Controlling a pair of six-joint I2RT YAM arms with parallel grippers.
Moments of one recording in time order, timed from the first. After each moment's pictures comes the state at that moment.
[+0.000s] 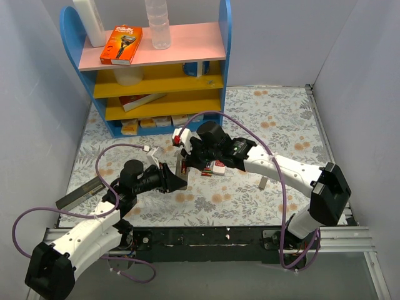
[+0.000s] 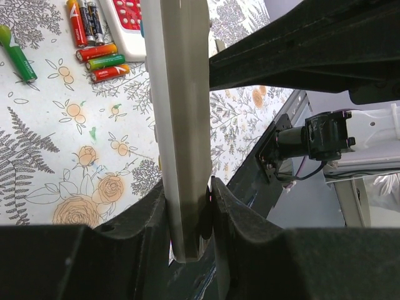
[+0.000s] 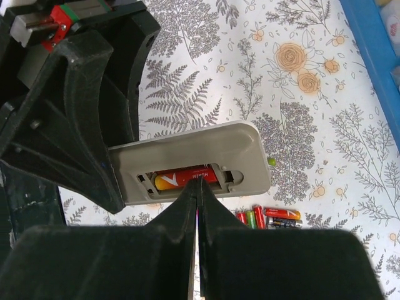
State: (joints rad) left arm -0.50 0.77 0.32 0.10 0.56 -0.69; right arm 0.97 1.56 1.27 -0.36 -0.32 -0.26
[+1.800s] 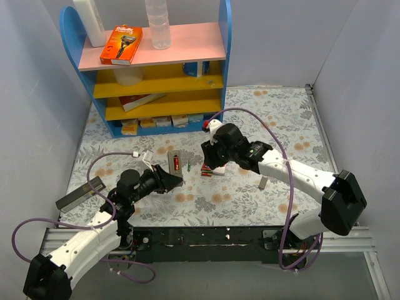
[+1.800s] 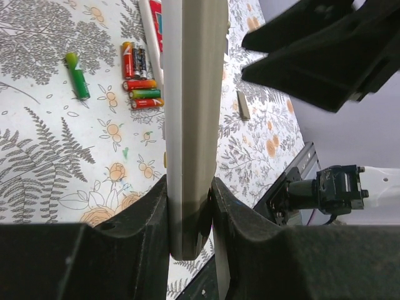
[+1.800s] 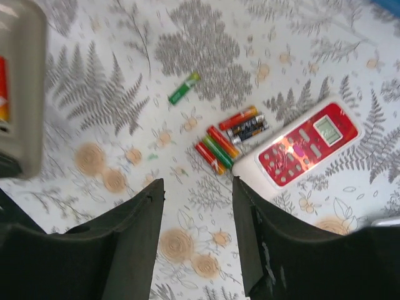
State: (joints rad) left arm -0.53 0.63 0.21 0.17 0.32 -0.79; right arm 0.86 1.42 1.09 -0.33 -0.03 0.21
